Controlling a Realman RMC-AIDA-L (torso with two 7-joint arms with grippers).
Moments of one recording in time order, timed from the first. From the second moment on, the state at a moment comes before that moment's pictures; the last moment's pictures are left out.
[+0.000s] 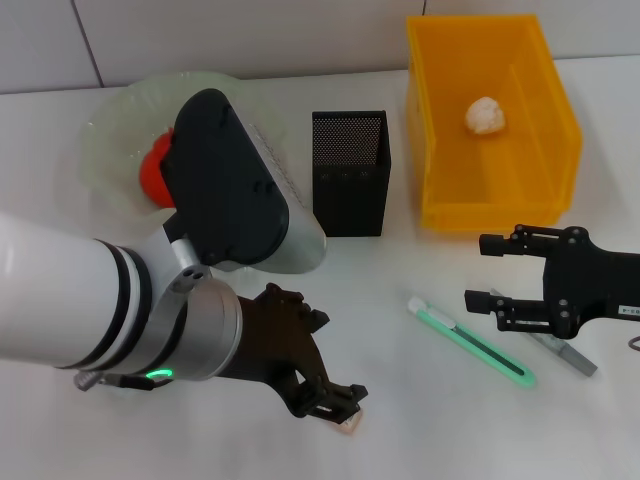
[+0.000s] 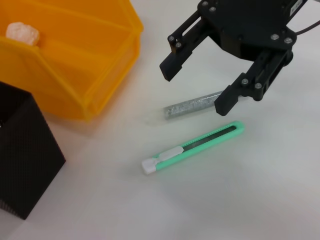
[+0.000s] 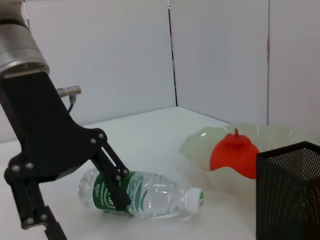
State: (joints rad) left arm -0.33 -2.08 1.92 1.81 2.44 1.38 -2.58; right arm 0.31 2.07 -0.70 -0.78 -1.93 -1.66 1.17
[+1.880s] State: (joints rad) left arm -0.46 -2.08 1.84 1.49 2.66 1.12 -2.70; right arm 0.29 2.07 -0.69 -0.78 -1.93 -1.66 1.17
